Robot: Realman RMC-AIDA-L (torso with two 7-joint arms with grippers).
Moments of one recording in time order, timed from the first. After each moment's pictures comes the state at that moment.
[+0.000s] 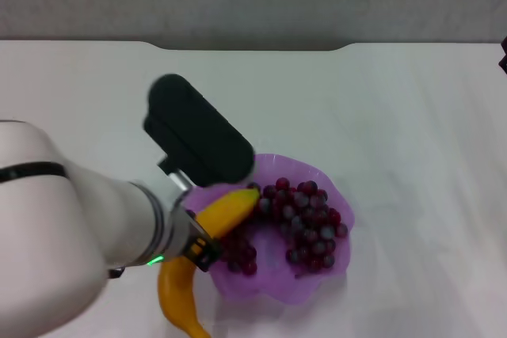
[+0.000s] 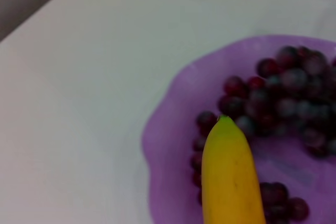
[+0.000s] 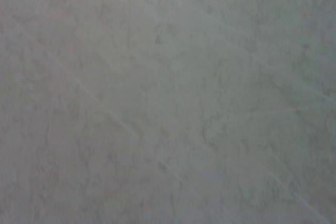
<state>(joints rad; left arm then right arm) -0.55 -1.88 -0.86 -1.72 -0.24 1.25 2.85 0.38 2.01 -1.74 -0.32 0.29 -1.16 0.28</state>
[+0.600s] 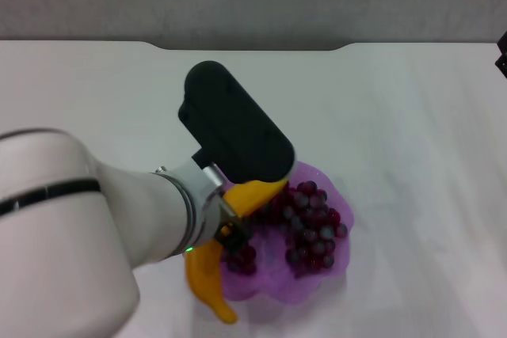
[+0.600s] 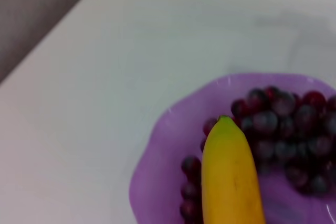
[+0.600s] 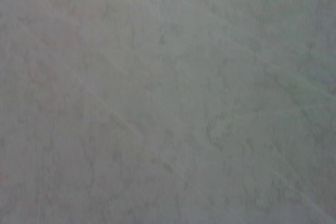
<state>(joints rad) -0.60 -1.90 -0.84 -1.73 -0.18 1.25 2.85 0.38 2.01 -1.75 -0.32 0.29 -1.16 0.28</state>
